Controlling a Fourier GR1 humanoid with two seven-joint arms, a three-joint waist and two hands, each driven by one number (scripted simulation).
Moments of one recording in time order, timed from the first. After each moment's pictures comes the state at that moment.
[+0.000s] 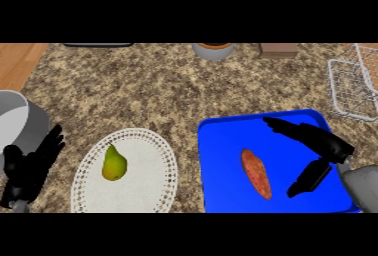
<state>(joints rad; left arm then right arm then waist) 0.04 0.46 -0.04 -1.34 0.24 0.07 0.10 -0.27 -0.56 0.31 -1.32 -0.15 0.51 0.12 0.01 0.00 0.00</state>
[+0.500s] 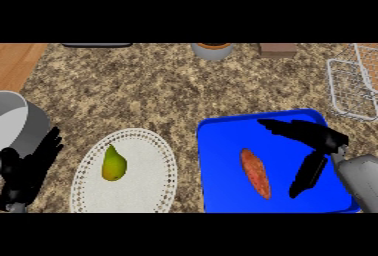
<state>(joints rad) 0.05 0.44 0.00 -1.34 0.21 0.03 0.10 -0.34 -0.54 0.30 -1.34 -0.15 0.65 0.37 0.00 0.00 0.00</state>
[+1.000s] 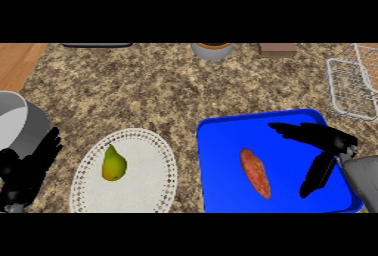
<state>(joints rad) 0.06 0.41 0.05 -1.36 0.17 0.00 0.11 -0.32 -0.52 0.20 -1.26 -0.05 0.76 0.36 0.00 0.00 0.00</state>
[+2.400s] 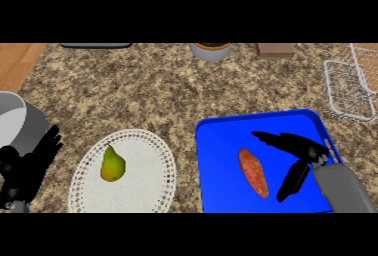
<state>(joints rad) 0.04 0.32 0.17 -1.36 0.05 -0.09 0.14 -0.29 -0.30 0.09 -1.13 0.27 0.78 0.17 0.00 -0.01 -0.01</state>
